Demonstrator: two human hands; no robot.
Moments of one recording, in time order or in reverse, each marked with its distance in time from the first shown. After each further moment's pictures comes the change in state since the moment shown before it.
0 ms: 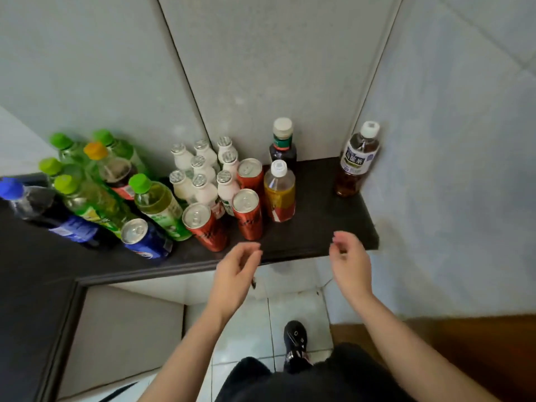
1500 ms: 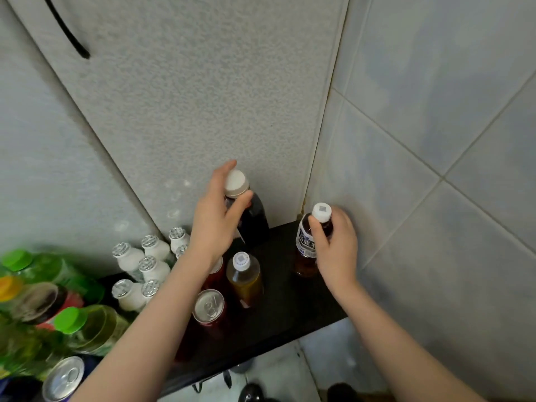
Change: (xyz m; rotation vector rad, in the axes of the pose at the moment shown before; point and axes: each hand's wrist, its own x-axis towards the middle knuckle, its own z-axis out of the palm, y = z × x) left_hand 0.192 0.165 -0.012 0.016 0.077 0.623; right_hand 0.116 -0.111 -0.051 0.061 0.483 -0.354
